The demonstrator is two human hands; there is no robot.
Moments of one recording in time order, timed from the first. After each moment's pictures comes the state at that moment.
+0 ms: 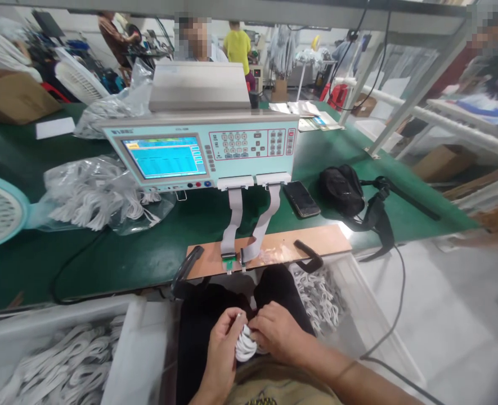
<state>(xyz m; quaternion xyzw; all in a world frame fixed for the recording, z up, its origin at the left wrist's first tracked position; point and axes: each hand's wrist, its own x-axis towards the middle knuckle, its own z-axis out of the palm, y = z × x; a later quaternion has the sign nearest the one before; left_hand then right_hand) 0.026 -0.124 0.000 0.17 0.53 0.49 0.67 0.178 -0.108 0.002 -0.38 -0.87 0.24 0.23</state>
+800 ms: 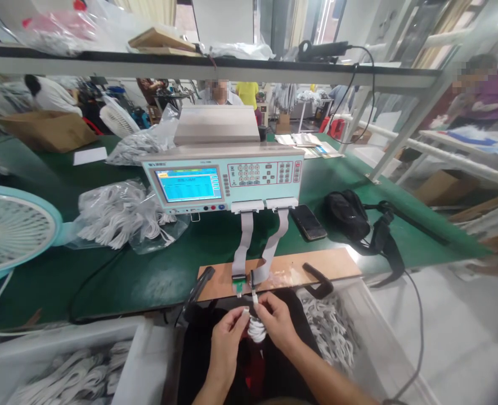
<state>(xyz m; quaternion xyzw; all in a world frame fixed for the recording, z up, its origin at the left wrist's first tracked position) 0.011 -0.075 -0.021 0.31 0.55 0.49 0.60 0.139 -0.053 -0.015 -0.52 -0.51 0.49 0.49</state>
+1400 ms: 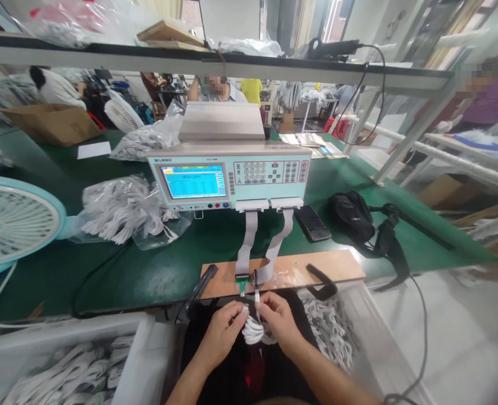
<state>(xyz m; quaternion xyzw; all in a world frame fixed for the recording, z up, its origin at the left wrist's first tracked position) -0.023 -0.051 0.010 0.63 0.50 0.34 0.49 0.134 -0.047 -0.004 -0.47 -0.40 0.61 0.49</state>
